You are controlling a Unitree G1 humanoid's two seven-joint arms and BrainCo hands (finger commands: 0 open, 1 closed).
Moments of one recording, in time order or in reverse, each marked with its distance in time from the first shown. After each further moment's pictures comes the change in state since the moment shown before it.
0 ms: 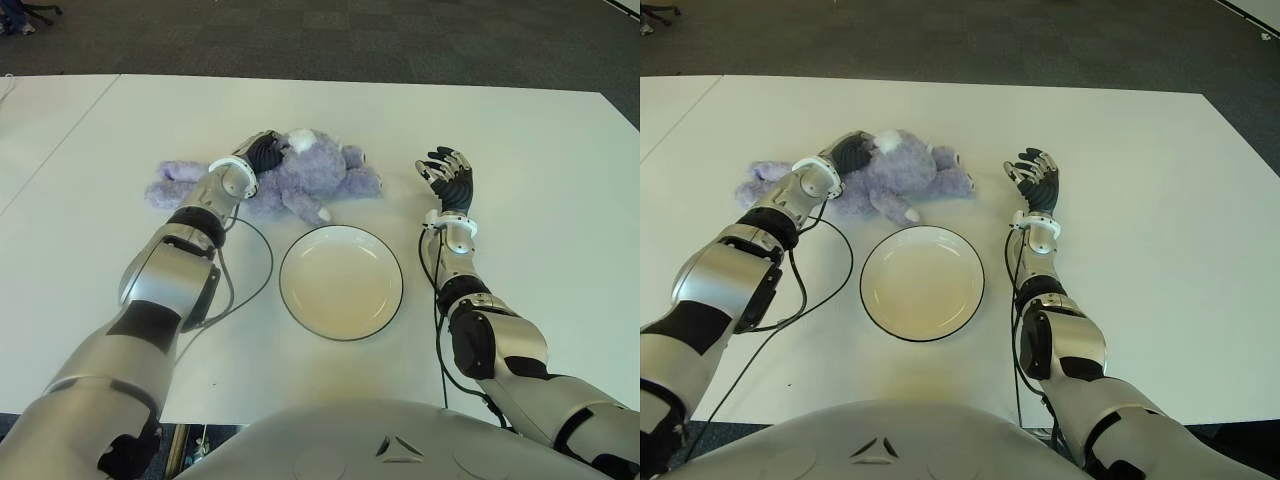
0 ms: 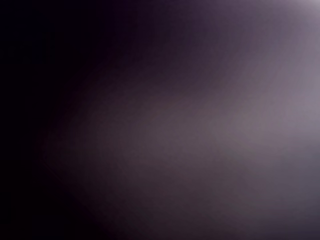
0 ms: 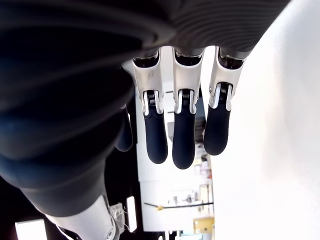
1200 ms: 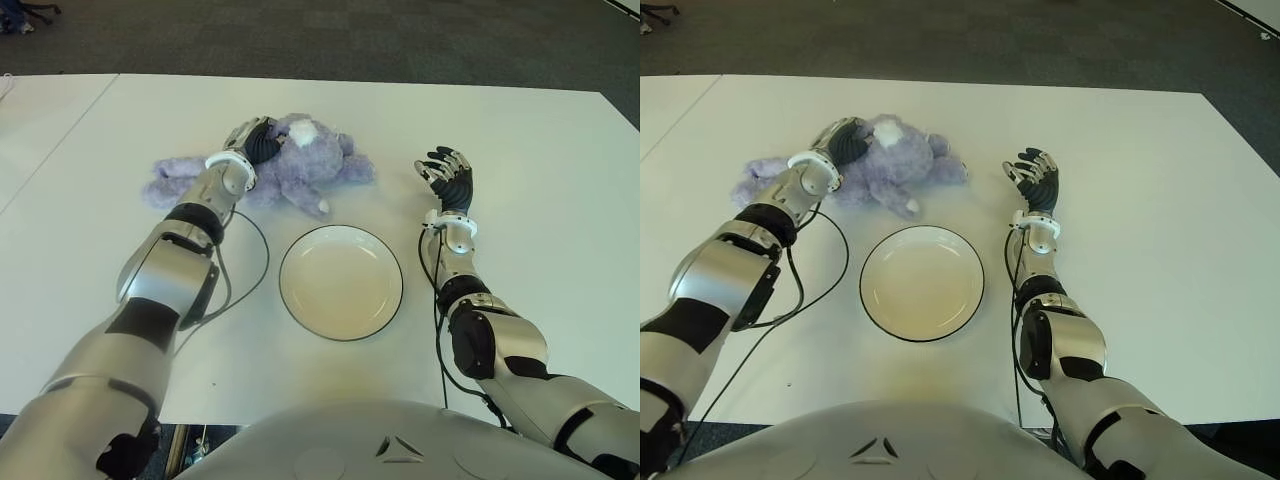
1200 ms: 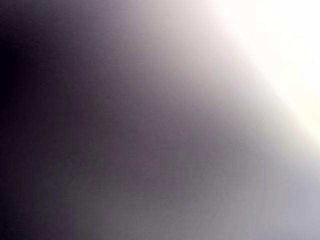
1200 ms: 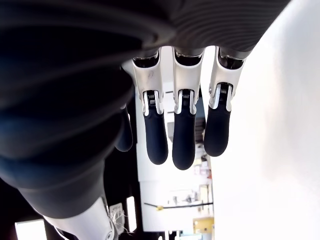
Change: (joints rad) left arm -0.028 0.019 -0.048 -0.002 0.073 -0.046 0.189; right arm -0.001 0.001 0.000 0.000 0.000 0.000 0.001
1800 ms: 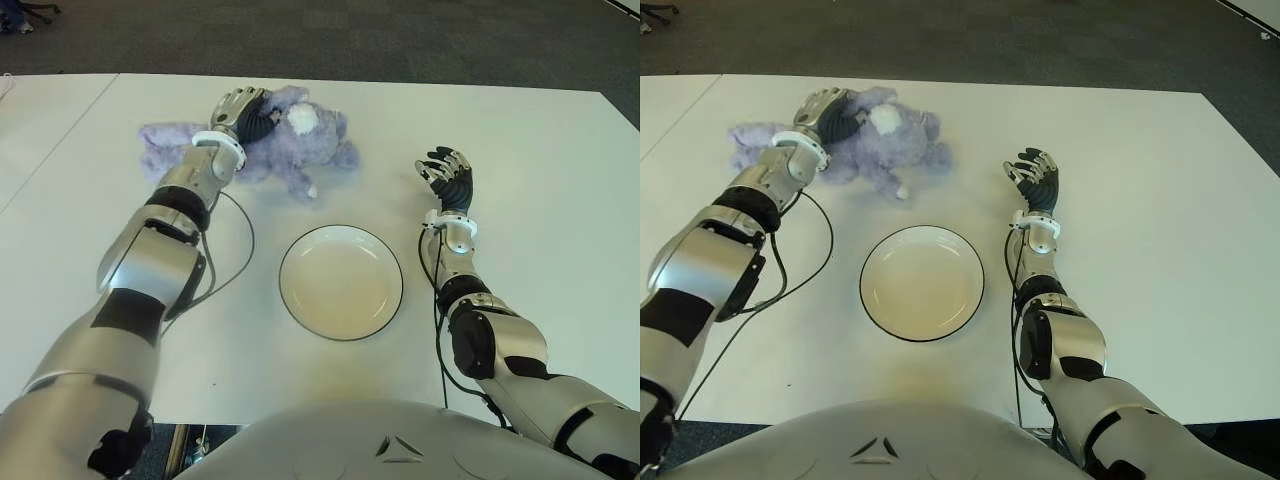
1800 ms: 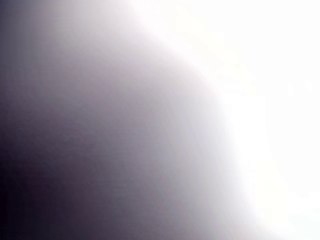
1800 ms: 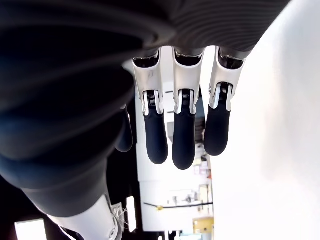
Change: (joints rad) left arm -0.064 0.080 -0.052 -0.048 0.092 -0.069 0.114; right arm 0.000 0.000 0.000 0.000 0.000 0.000 0.000
